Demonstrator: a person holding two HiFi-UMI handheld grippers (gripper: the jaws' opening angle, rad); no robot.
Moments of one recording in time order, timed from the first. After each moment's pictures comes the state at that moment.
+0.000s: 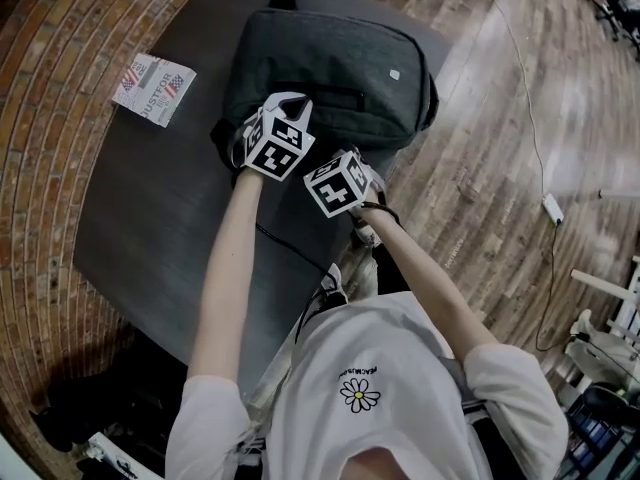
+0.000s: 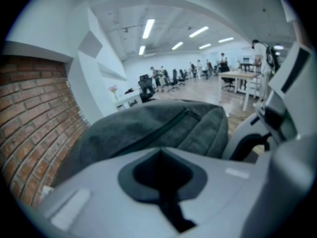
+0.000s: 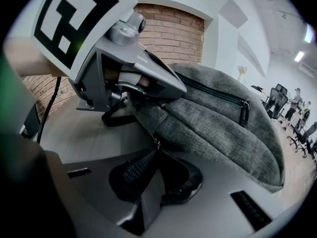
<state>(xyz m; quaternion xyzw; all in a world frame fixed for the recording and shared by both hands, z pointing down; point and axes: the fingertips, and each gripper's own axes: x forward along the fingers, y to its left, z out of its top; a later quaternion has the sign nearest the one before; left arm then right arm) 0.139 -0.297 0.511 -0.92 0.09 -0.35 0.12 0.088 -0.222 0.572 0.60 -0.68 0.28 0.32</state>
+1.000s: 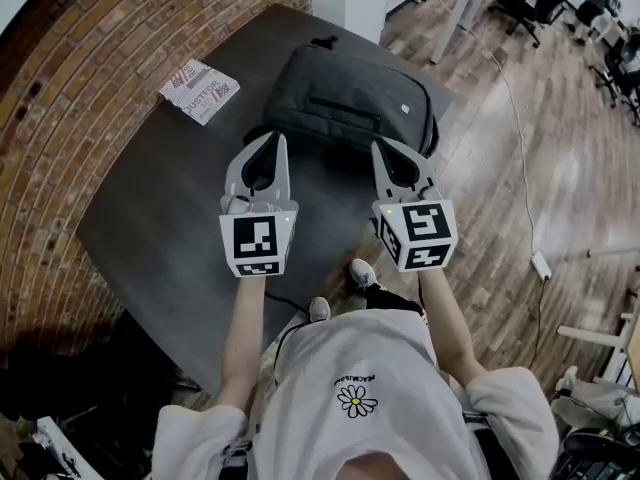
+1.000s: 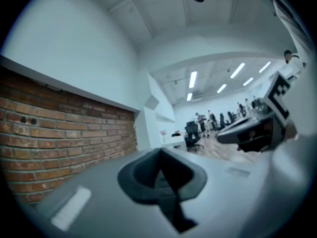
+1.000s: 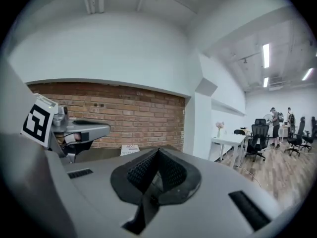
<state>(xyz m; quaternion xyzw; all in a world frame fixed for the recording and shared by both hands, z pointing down) -0.026 -0.199 0.288 -0.92 0.37 -0.05 0.10 0.103 -0.134 0.311 0.71 -0.70 0.04 0.08</state>
